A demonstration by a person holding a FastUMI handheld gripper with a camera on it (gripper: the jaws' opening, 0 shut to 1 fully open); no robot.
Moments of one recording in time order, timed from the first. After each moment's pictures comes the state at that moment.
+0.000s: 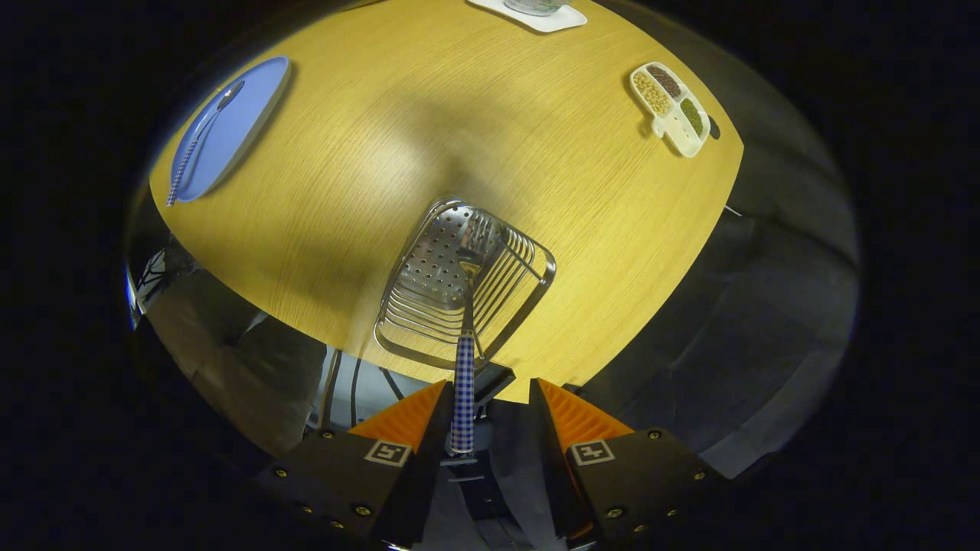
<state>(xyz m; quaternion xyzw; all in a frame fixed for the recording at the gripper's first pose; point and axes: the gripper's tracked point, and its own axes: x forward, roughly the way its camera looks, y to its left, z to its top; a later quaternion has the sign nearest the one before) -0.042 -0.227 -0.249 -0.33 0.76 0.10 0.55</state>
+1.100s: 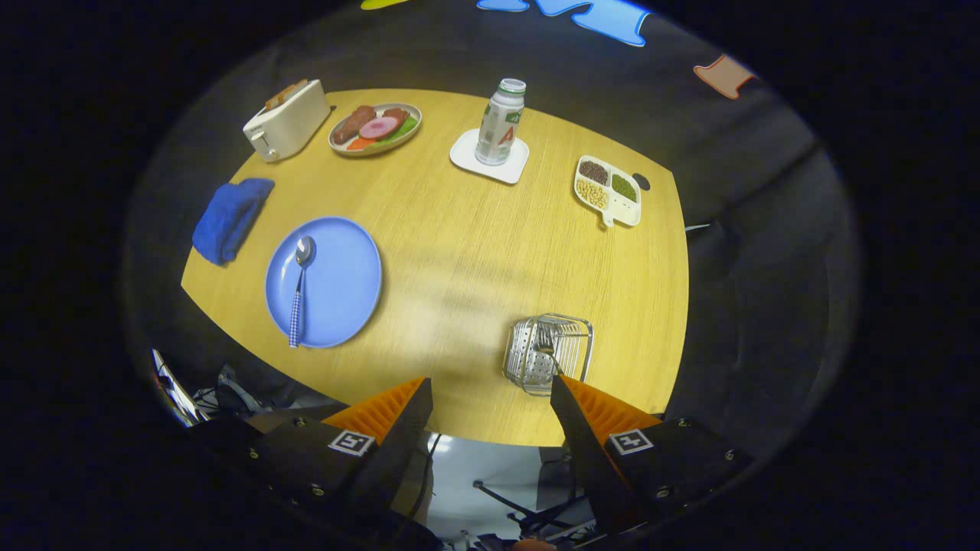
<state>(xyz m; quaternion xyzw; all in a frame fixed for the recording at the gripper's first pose) -0.037 -0.092 -0.176 -0.11 0.57 0.08 0.81</state>
